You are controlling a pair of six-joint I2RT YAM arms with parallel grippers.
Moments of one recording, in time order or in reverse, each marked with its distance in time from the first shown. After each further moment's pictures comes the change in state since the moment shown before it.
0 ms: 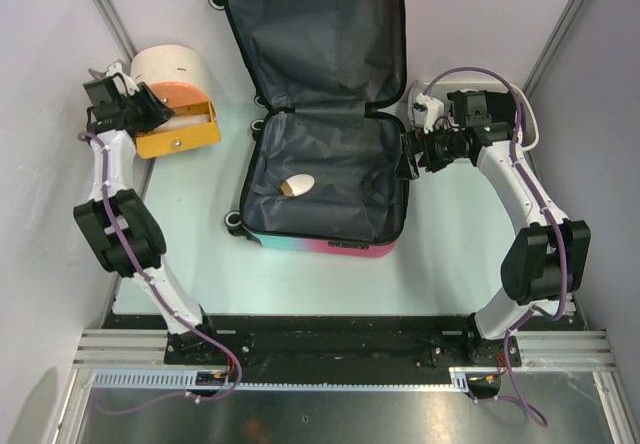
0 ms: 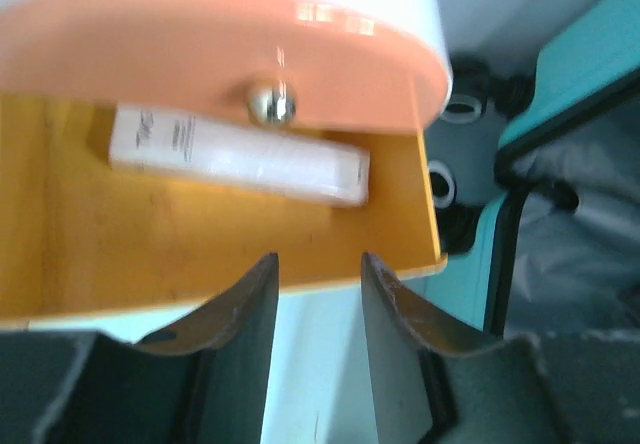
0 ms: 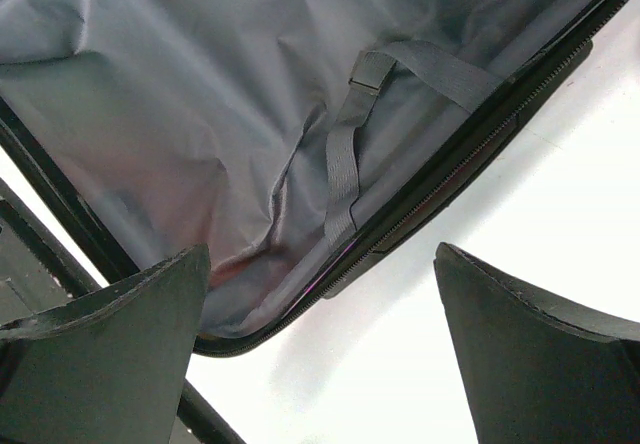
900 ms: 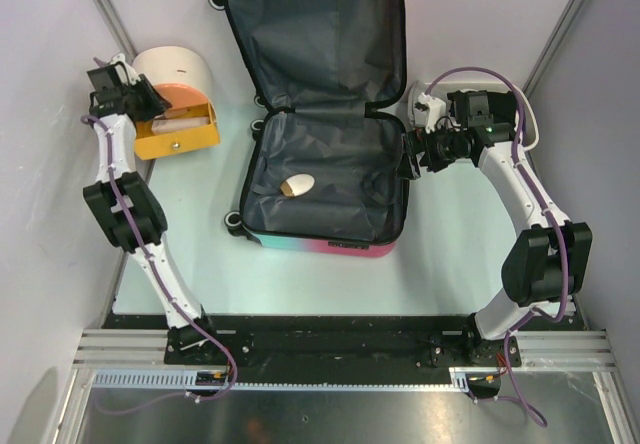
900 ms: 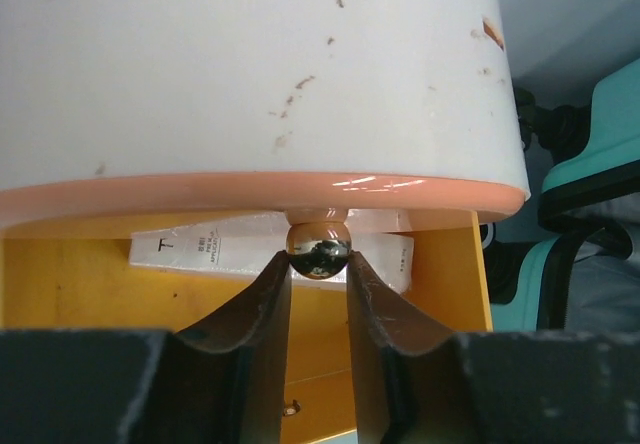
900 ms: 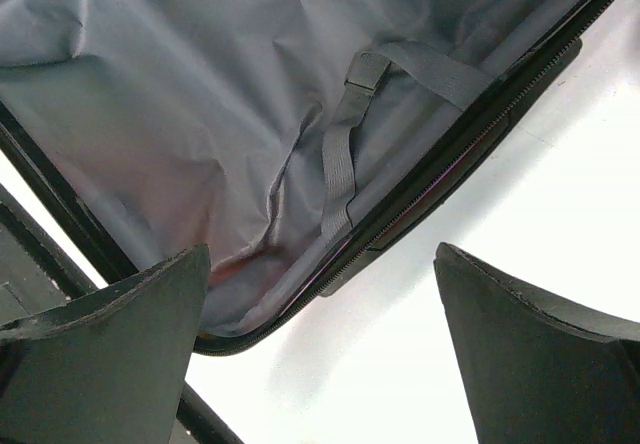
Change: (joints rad) left arm 0.002 0.290 0.376 -0.114 -0.011 0.029; right arm -0.005 -0.010 -0.007 0.005 0.002 0.002
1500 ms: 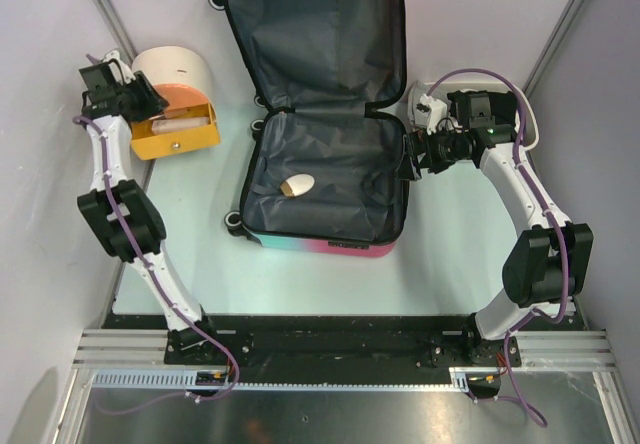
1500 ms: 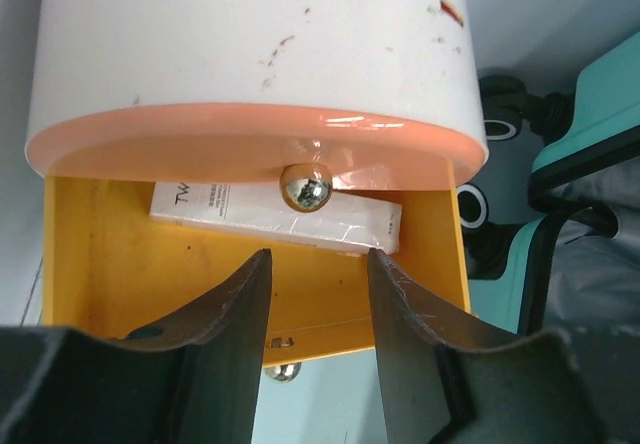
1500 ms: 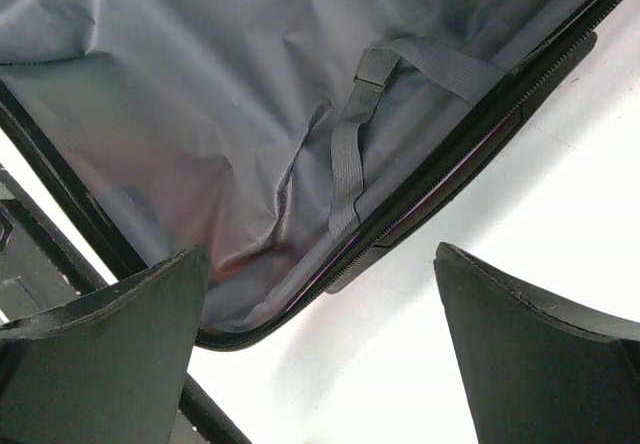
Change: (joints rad) left arm 0.001 -0.121 -0.079 -0.042 -0.037 0.026; right arm -0.013 -0.006 -0.016 0.002 -0.029 0.001
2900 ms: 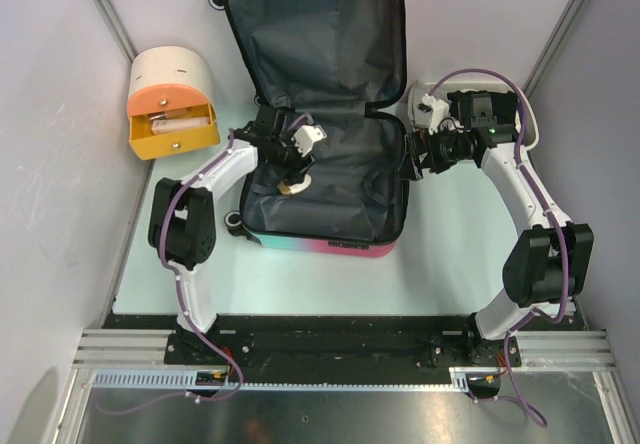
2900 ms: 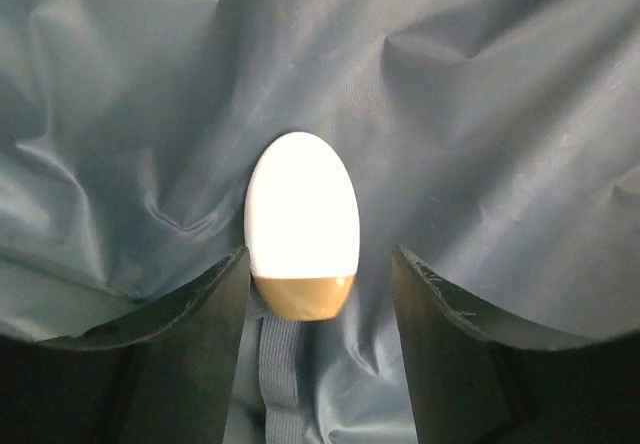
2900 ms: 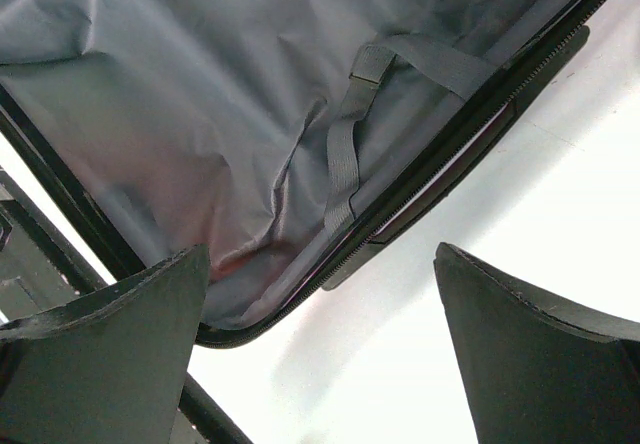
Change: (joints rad) left arm -0.720 -0.093 -0.452 -0.050 -0.002 0.847; right arm -0.011 0.000 0.000 -0.005 -0.002 -0.003
